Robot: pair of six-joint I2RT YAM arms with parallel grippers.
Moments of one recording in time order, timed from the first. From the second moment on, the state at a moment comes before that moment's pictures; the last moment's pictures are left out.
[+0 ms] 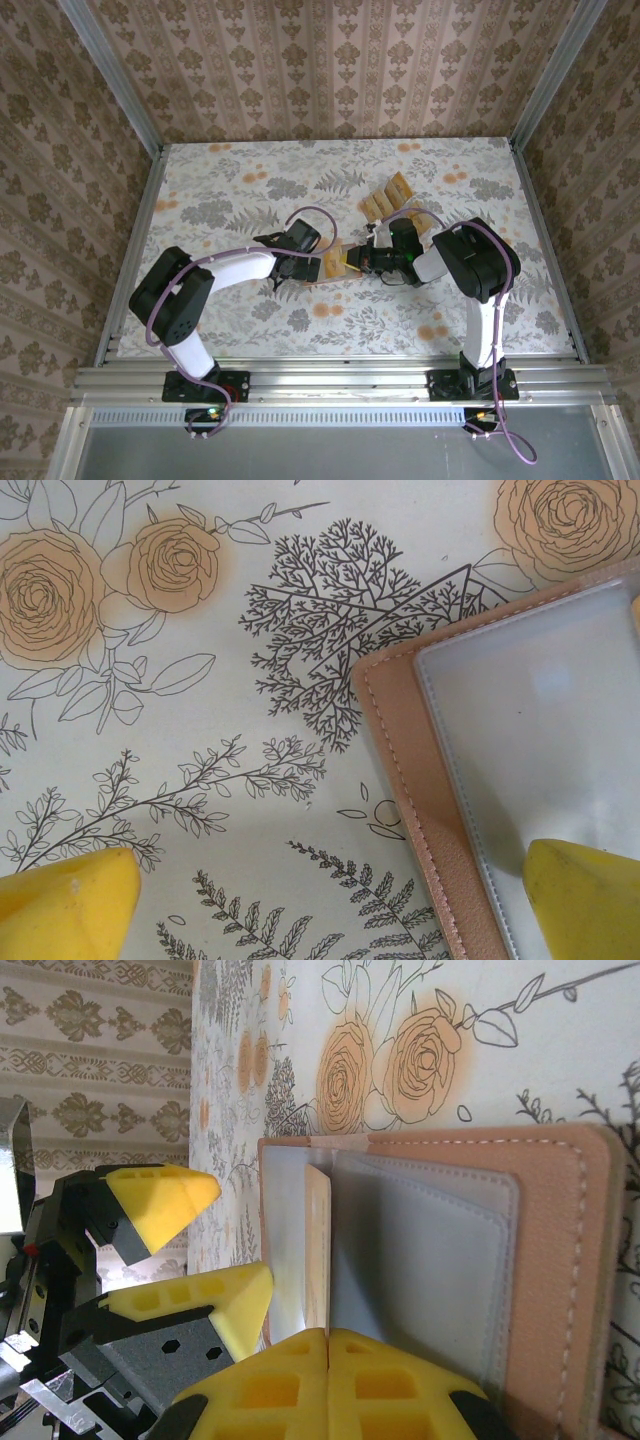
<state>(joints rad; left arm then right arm) -0.76 1.69 0.94 -0.44 -0.26 -0.43 0.37 2.00 0.70 0.75 -0.82 0.90</state>
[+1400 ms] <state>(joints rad) -0.76 1.69 0.94 -0.44 -0.26 -0.43 0.37 2.02 0.71 0.74 -0.83 0.88</state>
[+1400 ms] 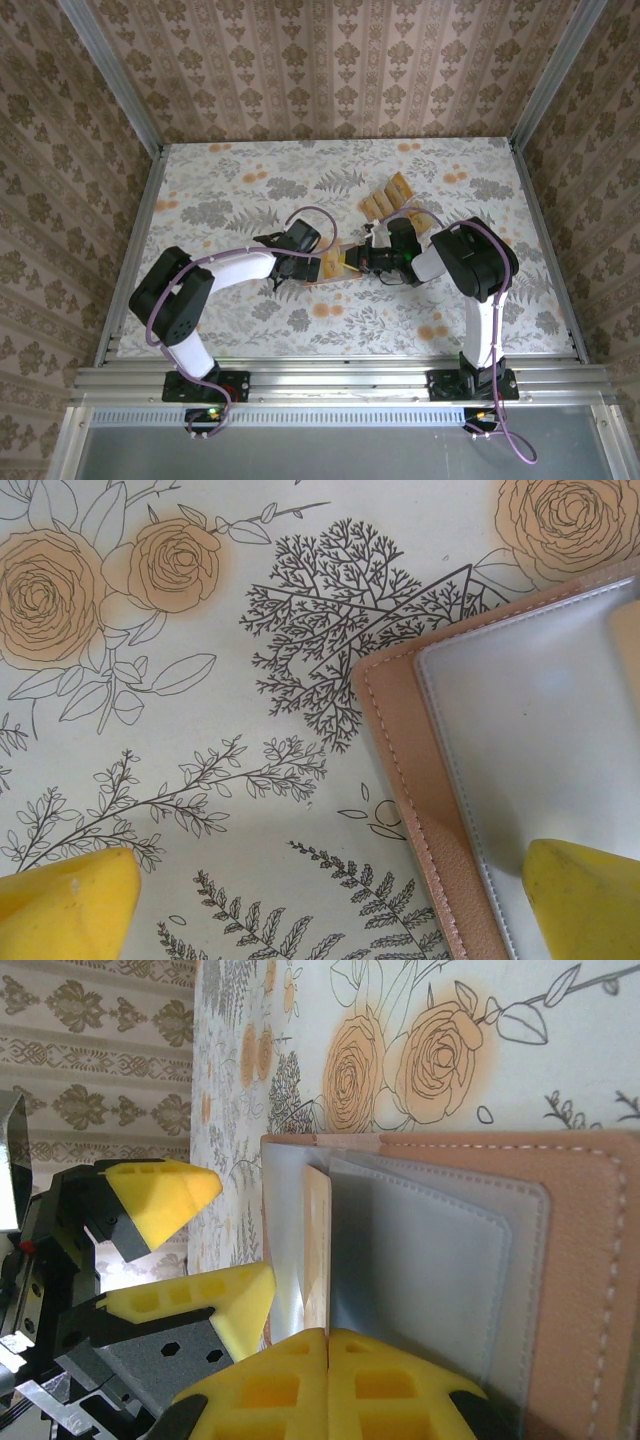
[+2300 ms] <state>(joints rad) -0.76 1.69 0.94 -0.44 -0.26 -0.43 0.36 1.99 0.76 0.58 -0.84 0.76</state>
